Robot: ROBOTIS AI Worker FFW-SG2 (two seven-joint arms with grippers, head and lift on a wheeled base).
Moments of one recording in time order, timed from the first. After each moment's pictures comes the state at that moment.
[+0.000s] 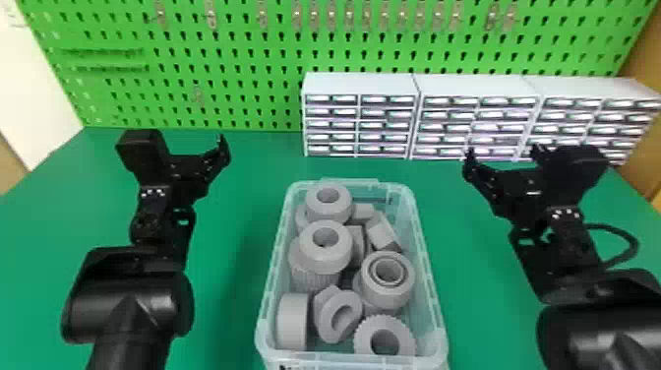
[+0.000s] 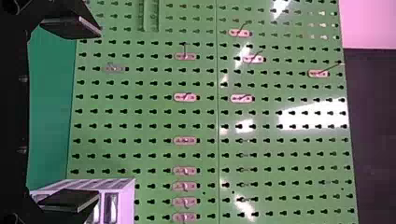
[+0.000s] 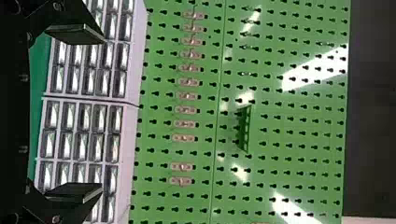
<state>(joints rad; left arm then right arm) -0.18 0.00 0.09 -1.54 -0.02 -0.01 -0.01 -0.09 -0.16 0.05 -1.68 -0.09 0.02 -0.04</state>
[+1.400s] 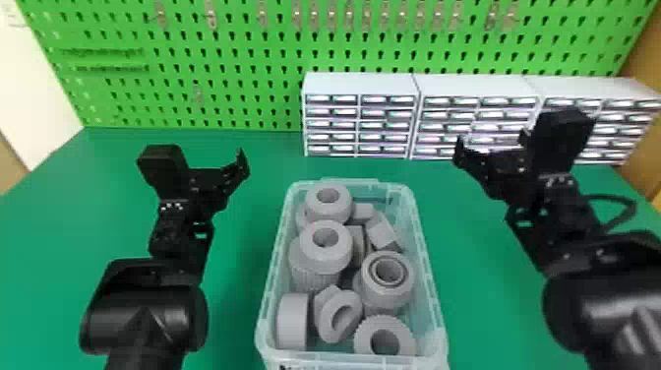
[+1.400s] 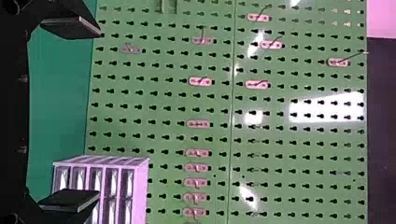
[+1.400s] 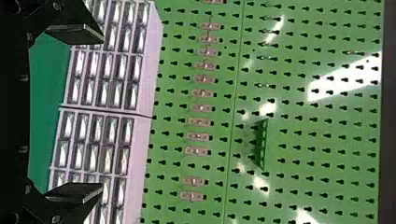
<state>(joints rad) -0.15 0.00 0.03 -1.52 0.03 -0.03 0.00 -0.14 -0.18 0.08 -1.82 -0.10 0.34 -0.04</state>
